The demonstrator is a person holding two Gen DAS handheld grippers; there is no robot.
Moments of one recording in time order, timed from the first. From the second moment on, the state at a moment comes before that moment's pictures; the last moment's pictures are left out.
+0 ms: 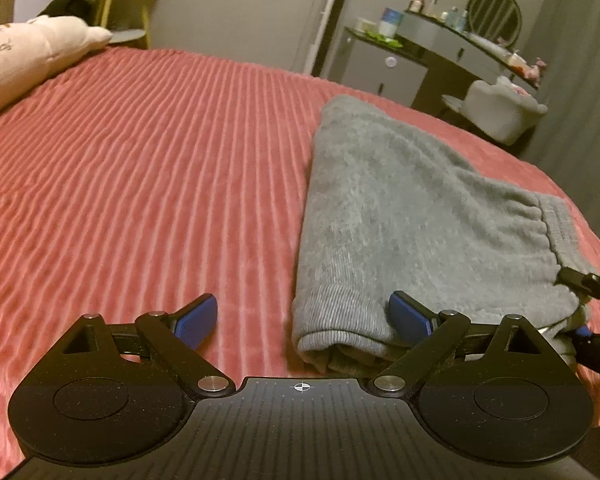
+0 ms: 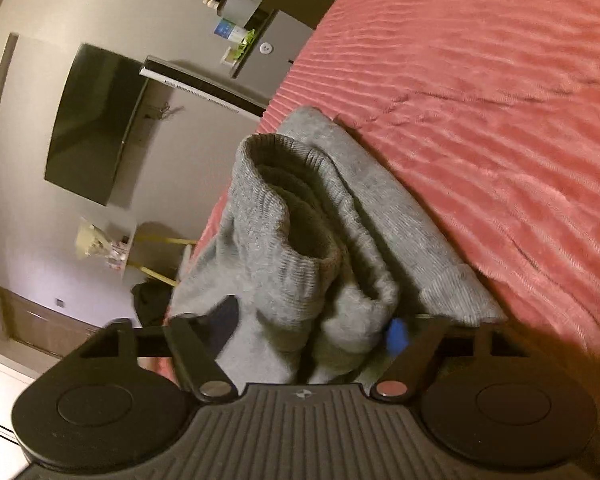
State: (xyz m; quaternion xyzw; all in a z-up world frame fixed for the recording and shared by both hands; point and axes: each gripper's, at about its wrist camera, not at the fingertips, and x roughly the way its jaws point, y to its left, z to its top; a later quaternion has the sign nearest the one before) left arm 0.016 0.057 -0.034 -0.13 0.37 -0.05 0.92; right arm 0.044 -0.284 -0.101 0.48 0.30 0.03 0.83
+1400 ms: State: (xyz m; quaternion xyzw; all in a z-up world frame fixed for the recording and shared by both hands) left arm 0.124 0.056 -0.041 -0.13 0.47 -0.21 0.85; right arm 0.096 -0.305 -0.090 0.30 0.40 0.10 0.86
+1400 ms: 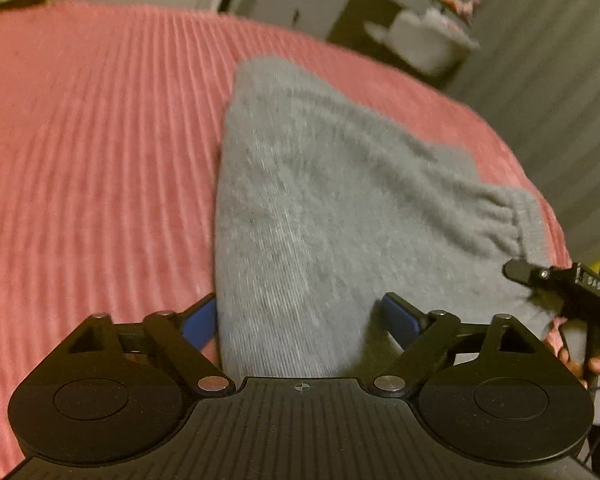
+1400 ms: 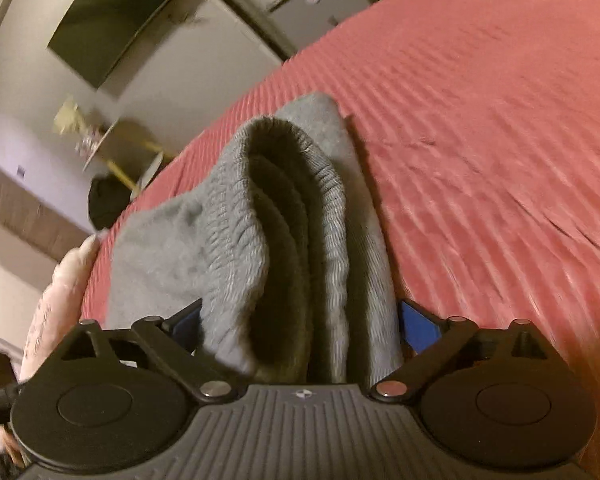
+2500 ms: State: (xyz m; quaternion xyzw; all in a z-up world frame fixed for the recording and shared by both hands) left arm 0.187 0.037 0.013 -0.15 0.38 -0.14 0.90; right arm 0.164 -0.266 -0.012 0.19 0.34 0.12 0.91
